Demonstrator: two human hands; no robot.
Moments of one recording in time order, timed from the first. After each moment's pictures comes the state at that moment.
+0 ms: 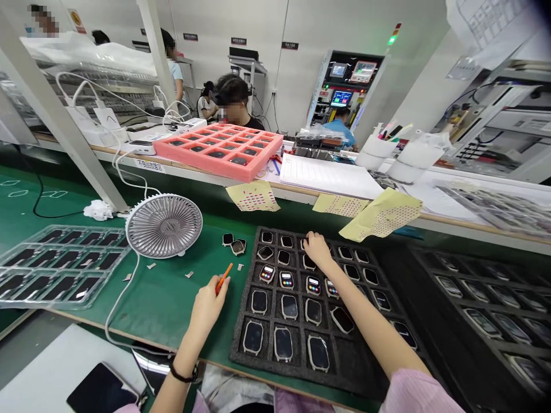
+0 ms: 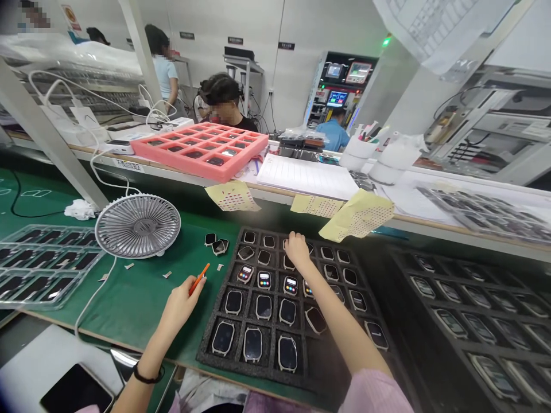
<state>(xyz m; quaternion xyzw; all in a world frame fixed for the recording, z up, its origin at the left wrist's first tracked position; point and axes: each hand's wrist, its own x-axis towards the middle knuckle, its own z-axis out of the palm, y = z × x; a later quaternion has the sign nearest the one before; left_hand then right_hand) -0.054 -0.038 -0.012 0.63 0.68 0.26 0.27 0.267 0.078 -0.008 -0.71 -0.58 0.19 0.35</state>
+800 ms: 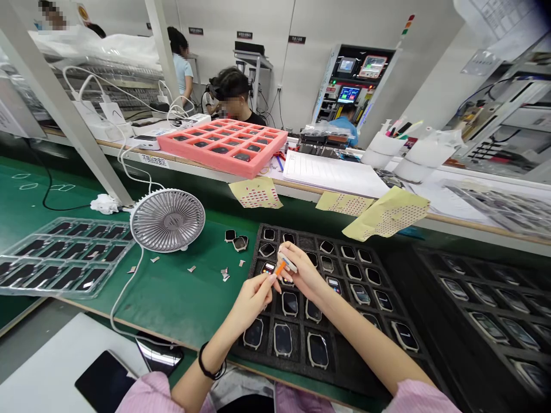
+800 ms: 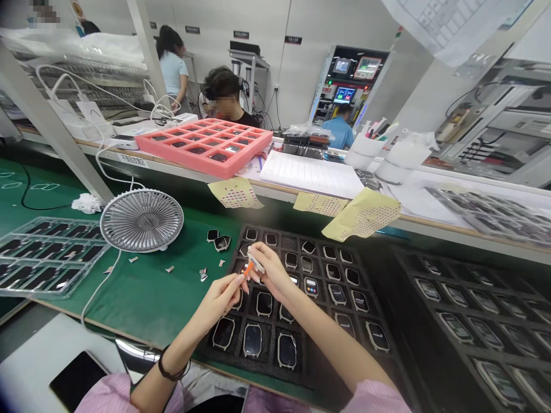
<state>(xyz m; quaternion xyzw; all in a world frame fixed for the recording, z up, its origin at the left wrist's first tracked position) 0.025 -0.058 0.041 0.55 0.40 0.39 0.62 0.168 -0.022 0.063 -0.32 -0.41 0.69 0.51</state>
